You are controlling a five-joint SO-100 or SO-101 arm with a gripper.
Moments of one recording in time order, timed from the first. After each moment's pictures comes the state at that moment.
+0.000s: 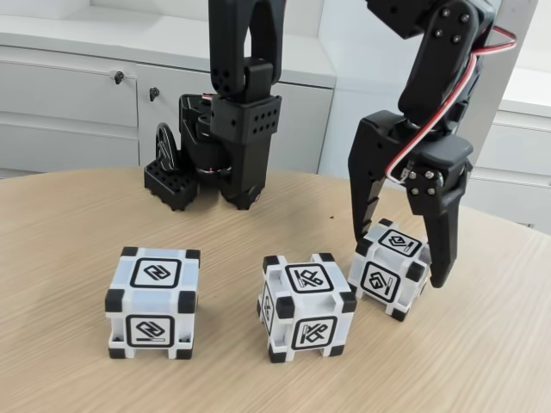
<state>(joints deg) -33.0 97.8 116.2 71.0 4.0</state>
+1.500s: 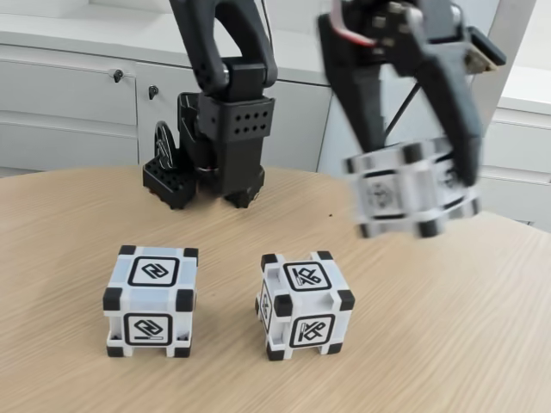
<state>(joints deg) -13.8 132.5 116.4 72.1 -1.2</state>
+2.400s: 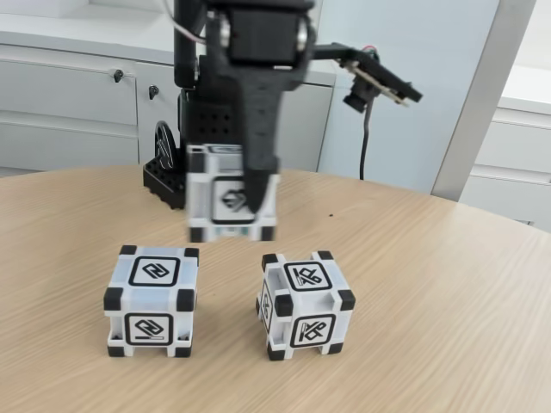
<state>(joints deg) 12.6 132.7 116.7 89.2 0.6</state>
